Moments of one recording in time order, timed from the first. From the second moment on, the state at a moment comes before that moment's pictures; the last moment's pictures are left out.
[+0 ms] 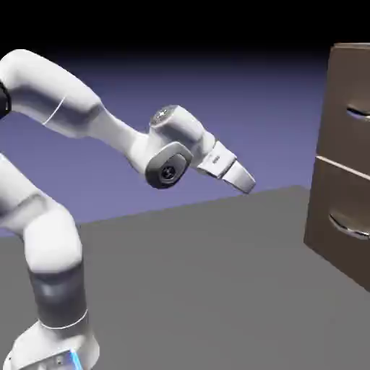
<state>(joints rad) 0.03 -0.55 -0.02 -2.78 0.05 3.03 0.73</state>
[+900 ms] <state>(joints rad) 0.36 -0.04 -0.44 -2.16 1.23 2.99 0.46</state>
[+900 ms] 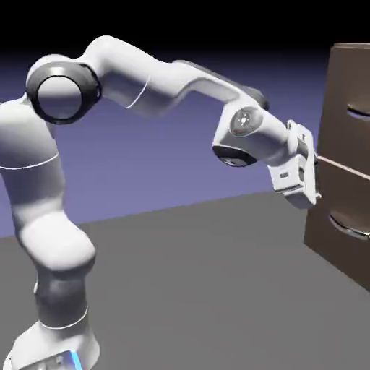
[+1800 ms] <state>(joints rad) 0.70 0.46 -0.87 -1.53 2.40 2.94 0.19</state>
